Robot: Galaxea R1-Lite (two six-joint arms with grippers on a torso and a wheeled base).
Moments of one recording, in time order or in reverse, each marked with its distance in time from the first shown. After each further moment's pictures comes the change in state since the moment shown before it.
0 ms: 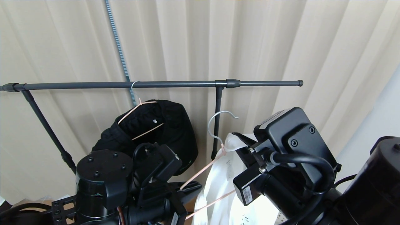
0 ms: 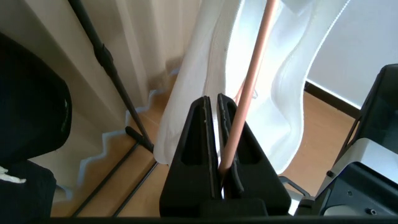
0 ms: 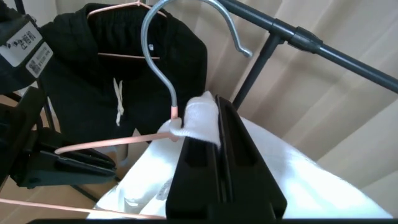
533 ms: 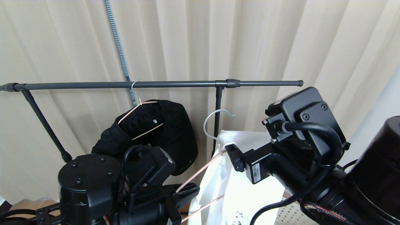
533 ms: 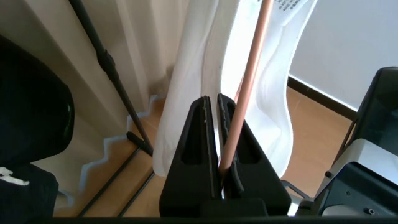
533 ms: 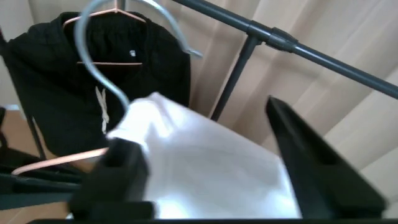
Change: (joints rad) left arm -0.010 -0.046 0.040 -0.017 -0.001 0.006; right arm -0.067 -0.021 -0.020 0.001 -0.041 -0.005
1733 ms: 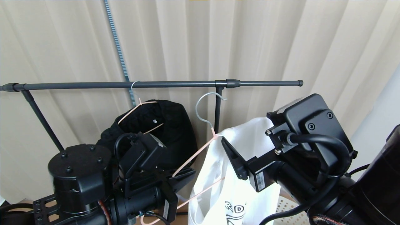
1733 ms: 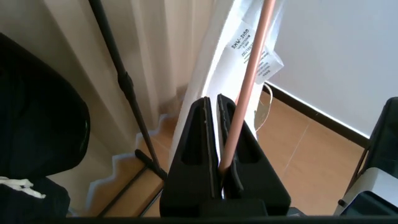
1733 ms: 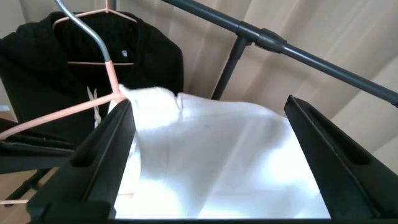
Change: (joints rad) left arm 0.058 0.013 -0.008 -0.096 0.001 -0.007; right arm 0.022 -0.020 0.027 0.015 0.000 -0.018
